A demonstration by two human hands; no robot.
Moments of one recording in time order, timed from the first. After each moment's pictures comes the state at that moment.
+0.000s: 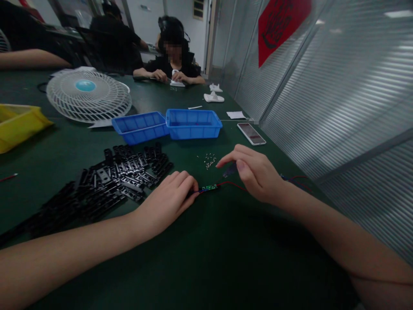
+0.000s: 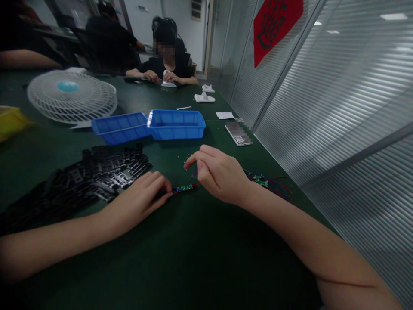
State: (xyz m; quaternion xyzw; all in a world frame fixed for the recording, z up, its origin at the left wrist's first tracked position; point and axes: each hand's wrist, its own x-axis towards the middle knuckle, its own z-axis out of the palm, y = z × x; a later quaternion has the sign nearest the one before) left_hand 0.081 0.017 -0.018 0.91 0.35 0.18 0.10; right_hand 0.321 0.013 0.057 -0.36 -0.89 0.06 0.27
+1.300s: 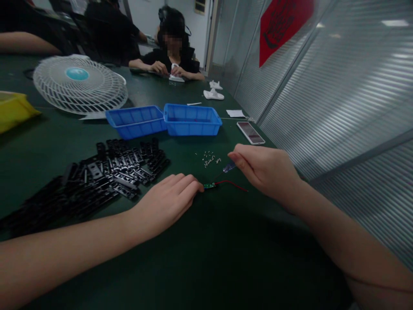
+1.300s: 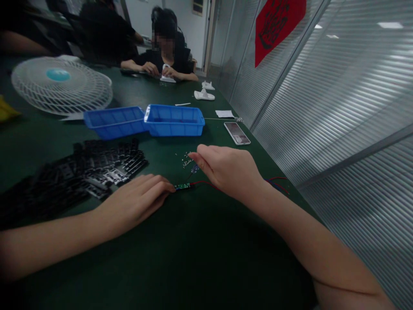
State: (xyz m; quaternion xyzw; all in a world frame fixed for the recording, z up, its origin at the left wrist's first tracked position) left_hand 0.083 0.011 -0.017 0.94 0.30 0.16 0.02; right_hand 0.325 0.008 0.071 -0.47 -0.86 -0.11 0.14
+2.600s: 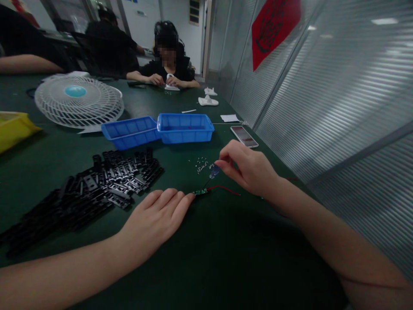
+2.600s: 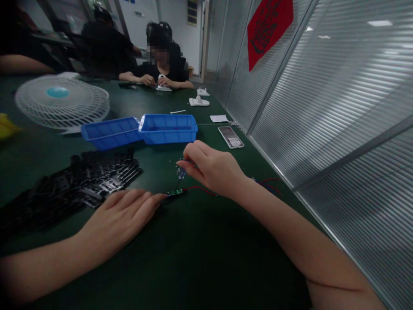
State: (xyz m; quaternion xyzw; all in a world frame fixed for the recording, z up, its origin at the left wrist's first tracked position) left_hand 0.086 -0.013 -0.016 0.91 0.29 0.16 -0.23; right_hand 0.336 0.025 0.067 -0.38 -0.89 -0.05 0.25
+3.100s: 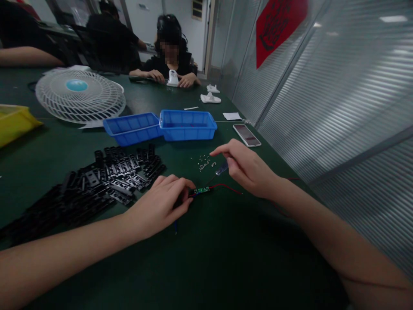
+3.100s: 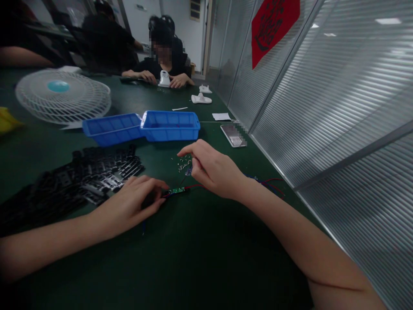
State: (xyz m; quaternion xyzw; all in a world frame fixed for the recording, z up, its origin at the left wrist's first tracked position) left_hand 0.084 0.016 -0.008 0.91 0.36 0.16 0.14; right_hand 0.336 0.027 0.061 -0.36 -0.89 0.09 0.27
